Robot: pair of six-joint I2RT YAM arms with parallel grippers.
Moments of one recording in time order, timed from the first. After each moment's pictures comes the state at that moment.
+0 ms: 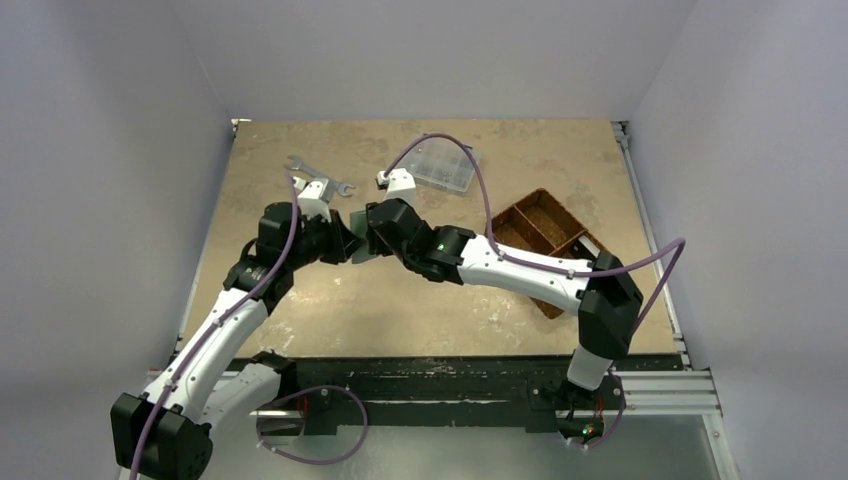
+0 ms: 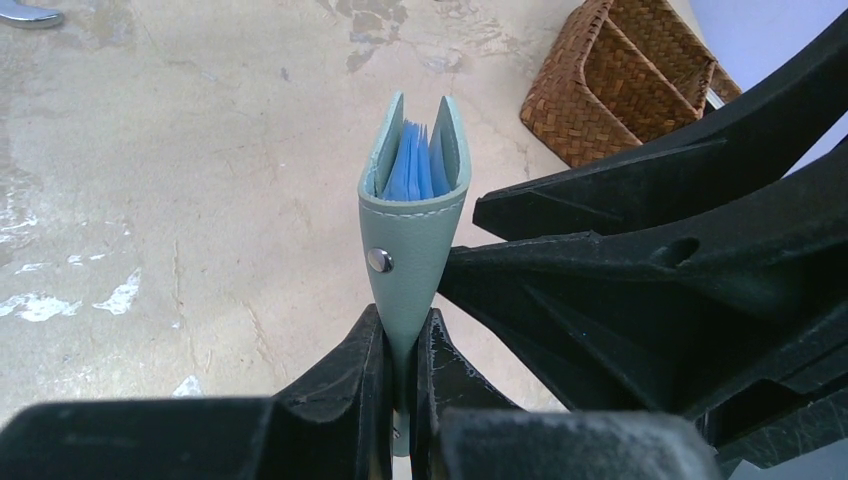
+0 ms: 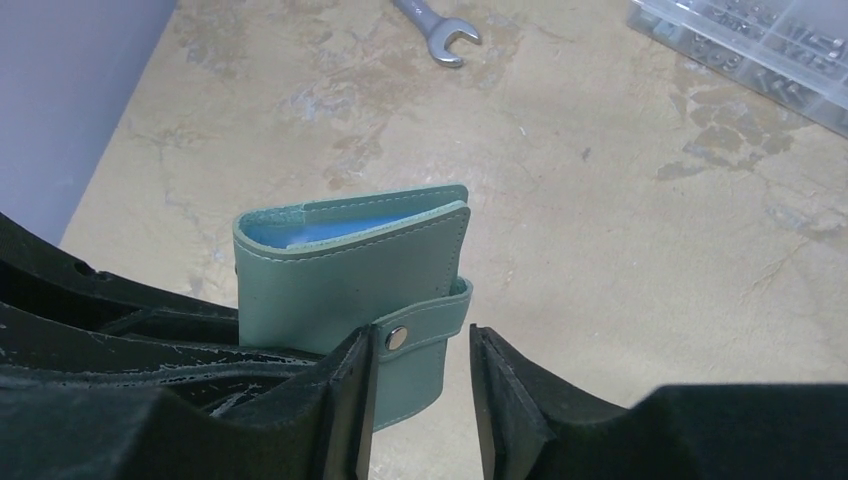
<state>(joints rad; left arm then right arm) -0.31 0.91 0.72 -0.27 0.33 -0.37 1.08 1.73 1.45 -0.30 0.52 0.59</state>
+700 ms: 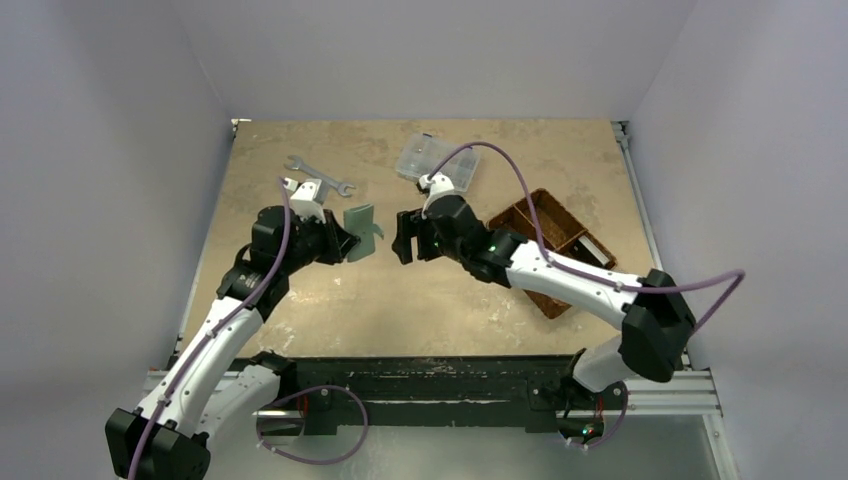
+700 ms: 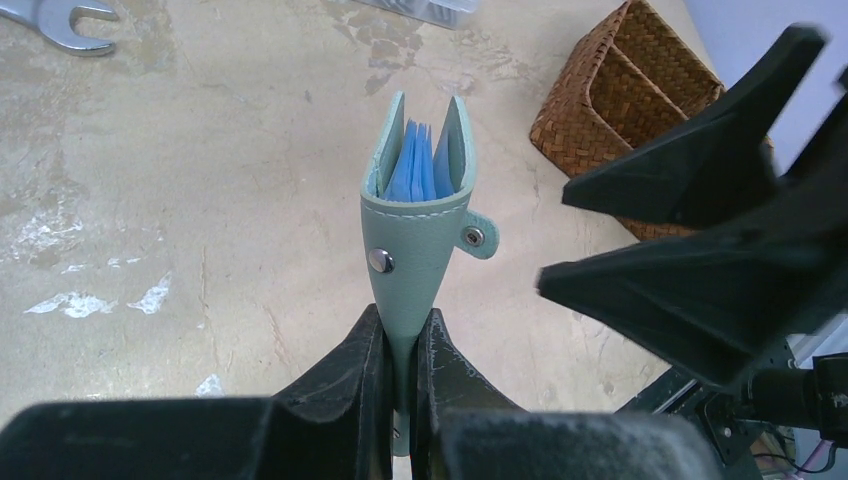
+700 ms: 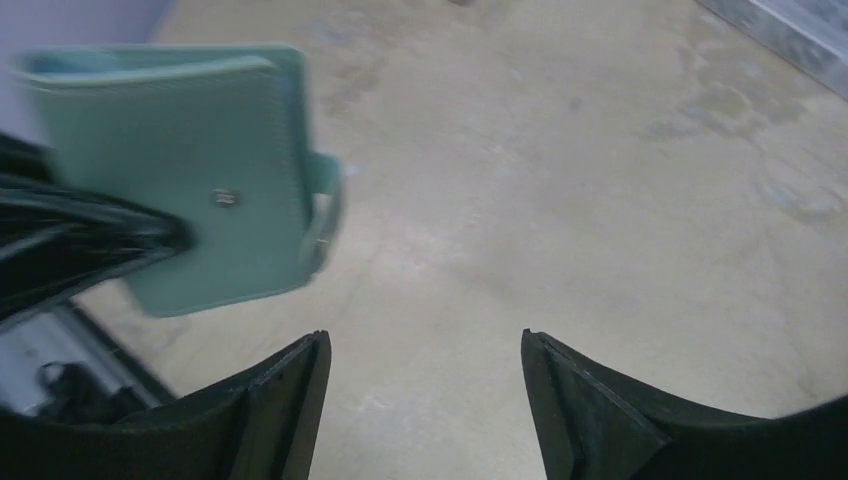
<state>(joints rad) -0.32 0.85 0.72 -0.29 0.26 -0.35 0.92 1.52 1.13 -0.19 0.23 0.49</state>
